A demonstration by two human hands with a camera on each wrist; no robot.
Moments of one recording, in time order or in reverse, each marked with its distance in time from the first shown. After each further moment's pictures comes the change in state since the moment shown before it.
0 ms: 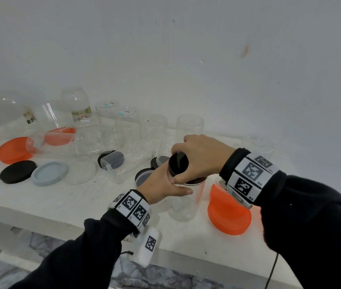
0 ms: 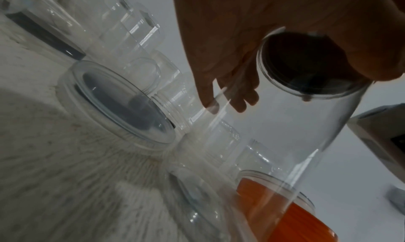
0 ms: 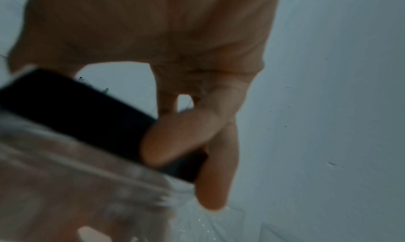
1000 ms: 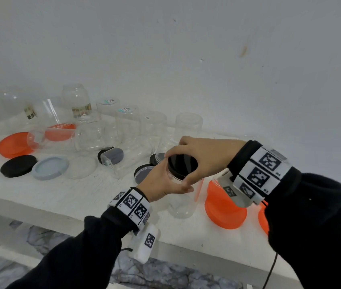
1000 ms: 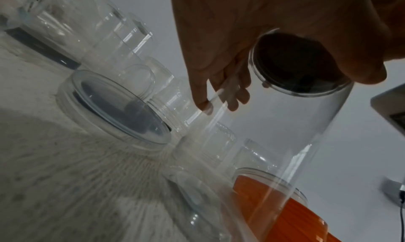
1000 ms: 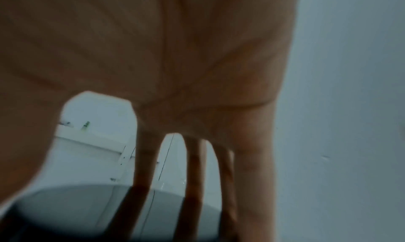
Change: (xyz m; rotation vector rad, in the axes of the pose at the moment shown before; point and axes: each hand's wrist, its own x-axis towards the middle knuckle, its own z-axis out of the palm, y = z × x) left_hand -0.005 -0.001 0.007 0.044 0.059 0.045; right_hand -0.015 0.003 -0.013 0.125 -0.267 -0.062
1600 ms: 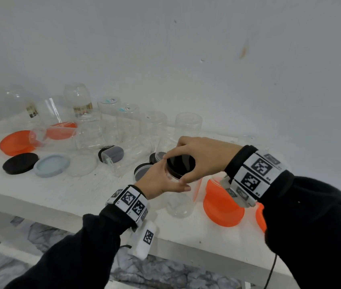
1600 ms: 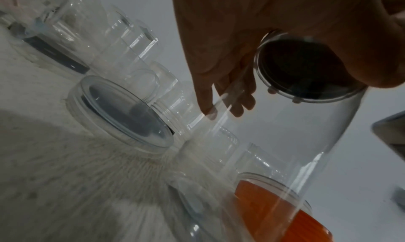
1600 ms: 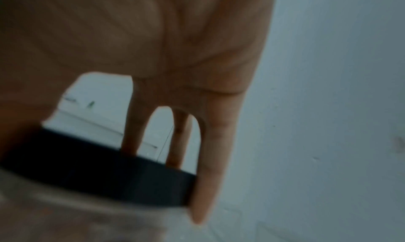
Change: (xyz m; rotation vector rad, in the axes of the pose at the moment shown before) left_hand -0.004 -0.003 -0.002 0.037 0.007 -0.053; right_hand -0.004 0.002 0.010 -0.018 0.114 -0.089
